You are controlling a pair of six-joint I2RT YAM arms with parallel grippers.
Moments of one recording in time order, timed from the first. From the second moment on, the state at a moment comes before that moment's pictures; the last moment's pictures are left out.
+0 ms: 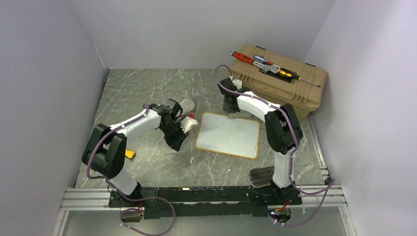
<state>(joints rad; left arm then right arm) -0.45 1.61 1.05 -0.87 0.44 0.51 0.50 1.96 1.47 -0.55 0.32 0.59</state>
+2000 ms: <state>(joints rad) -0.38 1.71 1.20 -0.85 0.33 0.64 0.85 1.47 0.76 -0.48 0.13 1.01</state>
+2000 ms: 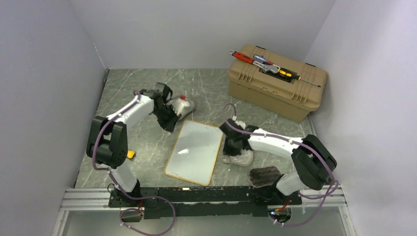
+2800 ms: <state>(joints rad) -0.30 1.97 1.29 -0.86 0.54 0.44 0.43 1.81 1.05 -0.28 -0.36 0.83</state>
